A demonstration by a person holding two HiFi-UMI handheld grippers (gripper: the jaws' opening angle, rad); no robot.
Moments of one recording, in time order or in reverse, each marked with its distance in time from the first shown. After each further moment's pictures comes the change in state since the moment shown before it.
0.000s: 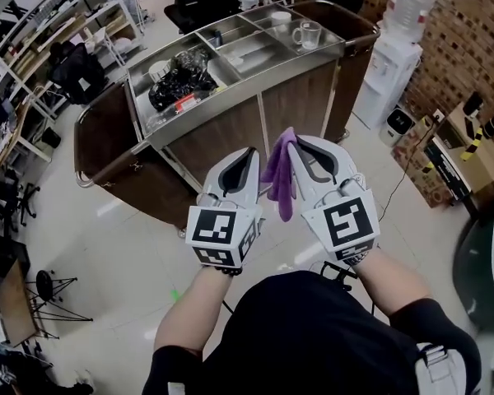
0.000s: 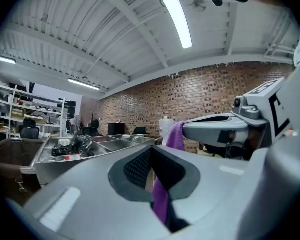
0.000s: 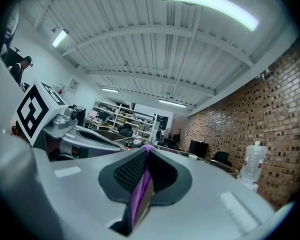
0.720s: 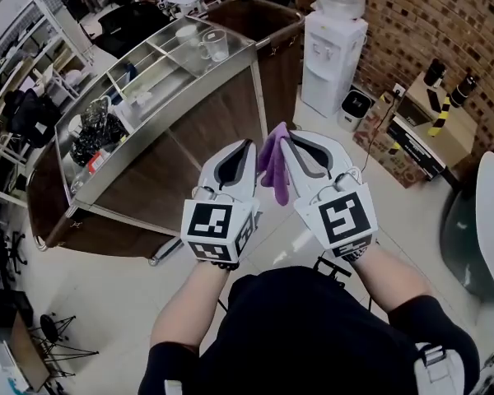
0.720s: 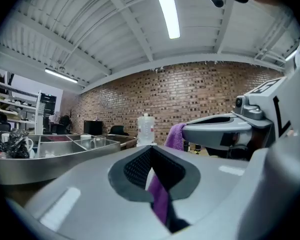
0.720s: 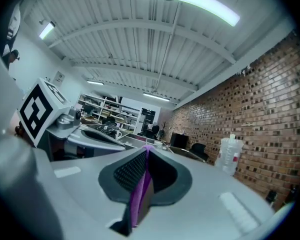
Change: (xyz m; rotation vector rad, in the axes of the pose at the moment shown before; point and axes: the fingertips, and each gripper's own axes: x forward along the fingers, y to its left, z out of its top) left arm 0.214 -0.147 -0.029 0.000 0.008 -0.176; right arm -0.064 -0.220 -0.089 -0.003 0.061 -0.134
